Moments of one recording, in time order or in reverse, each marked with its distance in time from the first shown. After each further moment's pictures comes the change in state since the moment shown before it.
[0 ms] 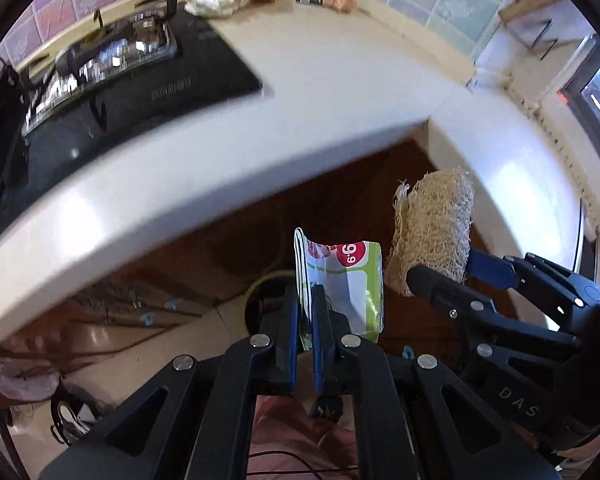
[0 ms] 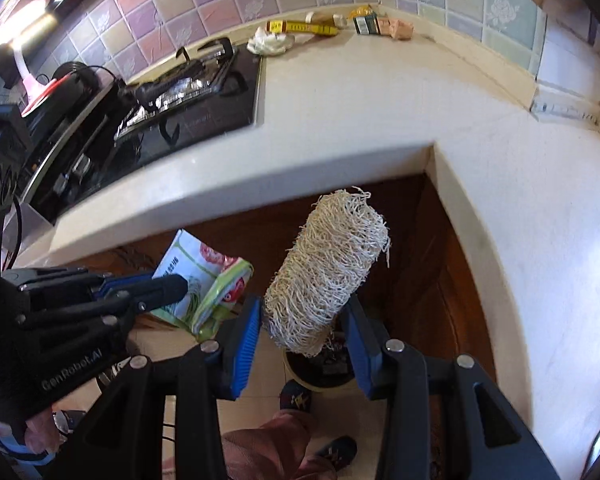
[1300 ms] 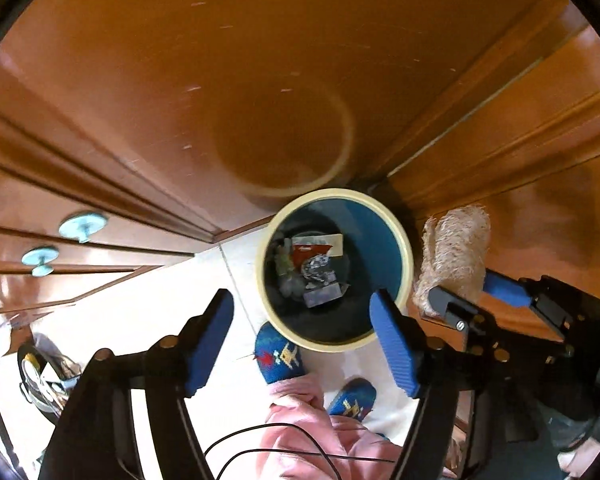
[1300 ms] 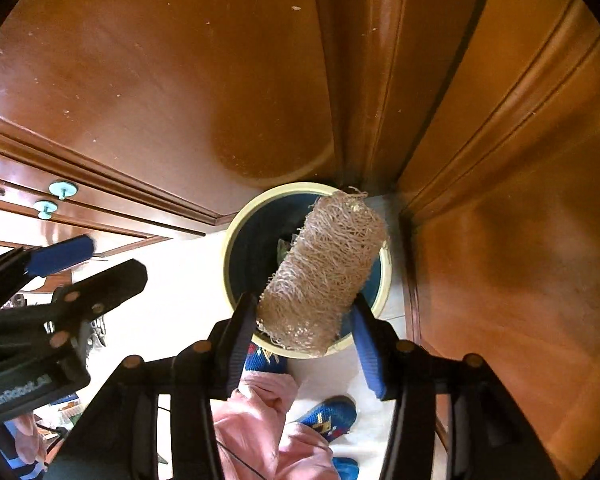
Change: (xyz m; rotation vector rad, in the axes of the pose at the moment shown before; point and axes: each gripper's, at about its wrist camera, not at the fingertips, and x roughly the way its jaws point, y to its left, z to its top) left arm 0.287 0.084 -0.081 -0.129 0.220 0.076; right arm 0.296 -0.058 -0.105 0.051 0.371 -0.062
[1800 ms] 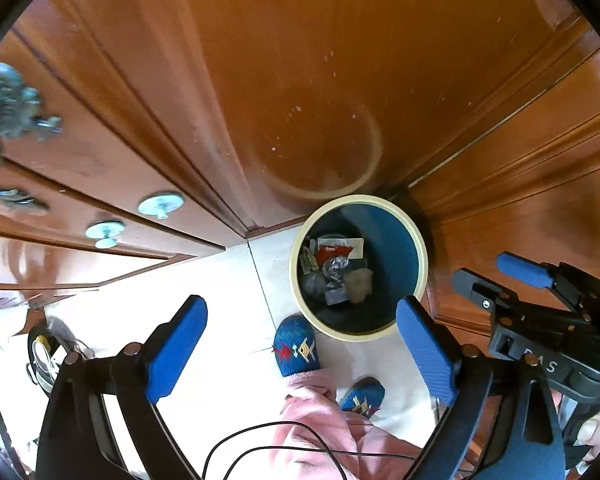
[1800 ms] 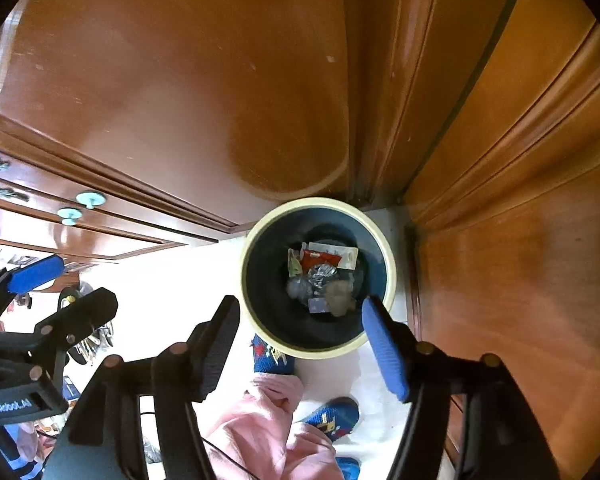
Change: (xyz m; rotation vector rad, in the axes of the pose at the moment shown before) left arm -0.045 0.036 -0.009 -0.055 -0.030 0.042; right arm -0.037 0.021 0.003 -0.017 -0.025 0.010
